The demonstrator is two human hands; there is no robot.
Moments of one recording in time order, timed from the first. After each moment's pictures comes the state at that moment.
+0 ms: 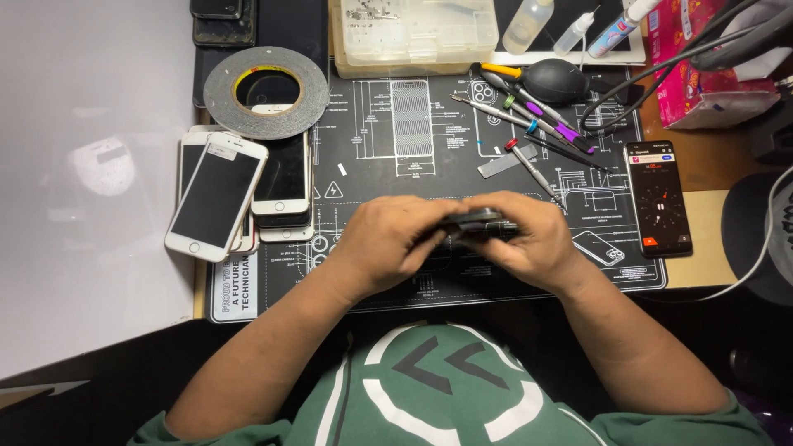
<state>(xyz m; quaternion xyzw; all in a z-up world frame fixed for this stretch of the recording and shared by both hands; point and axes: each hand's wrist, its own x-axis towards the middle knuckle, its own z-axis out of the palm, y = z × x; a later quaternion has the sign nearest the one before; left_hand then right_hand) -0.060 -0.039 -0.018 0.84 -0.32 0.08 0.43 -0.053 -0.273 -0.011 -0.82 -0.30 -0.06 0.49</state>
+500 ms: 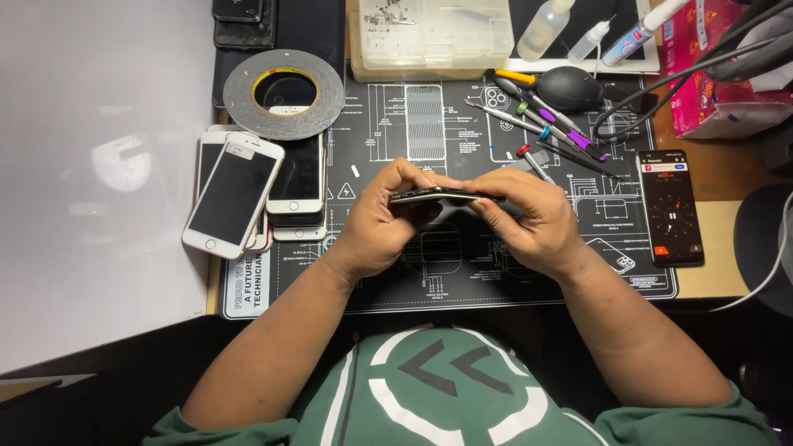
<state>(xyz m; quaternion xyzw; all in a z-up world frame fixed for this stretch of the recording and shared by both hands) -0.055 -0.043 -0.016 0.50 -0.17 -0.01 0.85 -0.035 -0.252 0.010 -0.79 -0.32 -0.07 0.52</state>
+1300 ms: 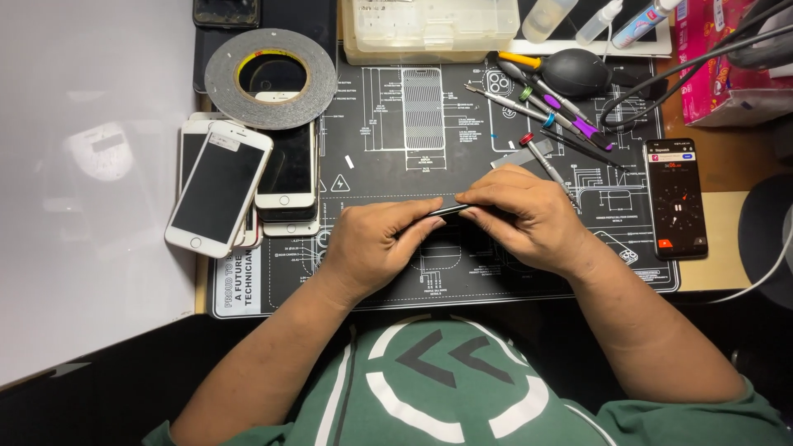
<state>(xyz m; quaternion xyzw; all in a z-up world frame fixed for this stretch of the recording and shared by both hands) -0.073 -0.026 -0.023 0.81 -0.17 0.07 0.55 -0.033 -0.255 0.004 -0.82 -0.35 -0.02 0.44</state>
